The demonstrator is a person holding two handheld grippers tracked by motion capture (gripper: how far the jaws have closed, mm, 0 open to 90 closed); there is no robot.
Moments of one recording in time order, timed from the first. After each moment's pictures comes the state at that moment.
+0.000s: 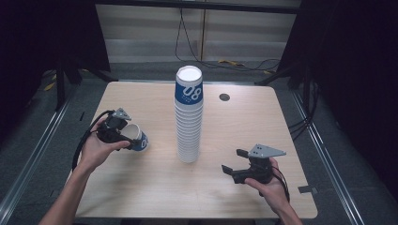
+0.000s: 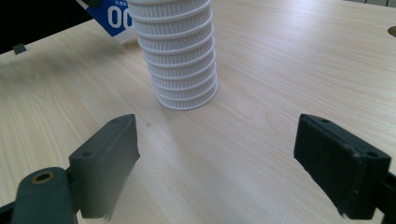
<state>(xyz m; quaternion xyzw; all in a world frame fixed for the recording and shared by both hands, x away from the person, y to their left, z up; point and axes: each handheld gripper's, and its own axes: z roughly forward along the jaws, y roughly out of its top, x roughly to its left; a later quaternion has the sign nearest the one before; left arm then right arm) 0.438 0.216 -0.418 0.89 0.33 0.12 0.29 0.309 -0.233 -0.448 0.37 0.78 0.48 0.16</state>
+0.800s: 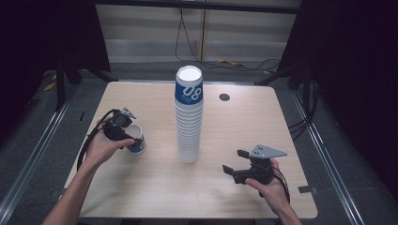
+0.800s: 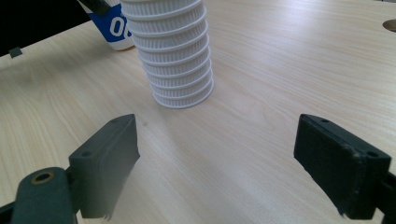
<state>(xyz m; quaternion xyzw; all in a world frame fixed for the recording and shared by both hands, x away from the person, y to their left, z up) 0.452 0.204 -0.427 0.90 0.35 0.12 0.24 0.309 -0.235 -0.452 0.38 0.77 0.48 0.16</state>
